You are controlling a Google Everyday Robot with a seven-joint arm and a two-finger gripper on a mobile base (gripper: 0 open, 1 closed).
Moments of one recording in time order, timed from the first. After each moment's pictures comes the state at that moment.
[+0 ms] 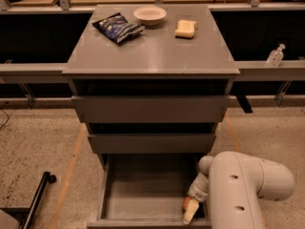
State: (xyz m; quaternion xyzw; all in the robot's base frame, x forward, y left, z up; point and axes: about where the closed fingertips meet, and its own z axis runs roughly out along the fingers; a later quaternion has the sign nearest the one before) arm 0.476 -0.177 0.182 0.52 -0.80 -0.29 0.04
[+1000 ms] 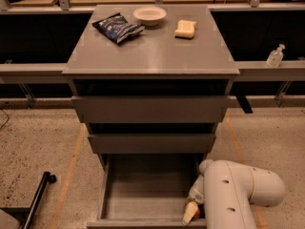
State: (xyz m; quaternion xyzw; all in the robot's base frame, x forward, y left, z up) arm 0.471 -0.179 0.147 0.49 -0.80 -0.32 0.06
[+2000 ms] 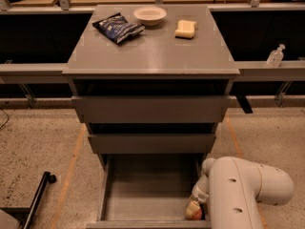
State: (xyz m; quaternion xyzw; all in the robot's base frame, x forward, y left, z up) arm 0.473 -0.192 0.162 0.49 -0.81 -0.30 0.05
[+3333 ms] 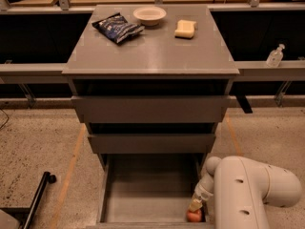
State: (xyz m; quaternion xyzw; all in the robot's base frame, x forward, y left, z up) arm 0.484 -0.201 0.175 0.50 -0.81 -0.29 0.03
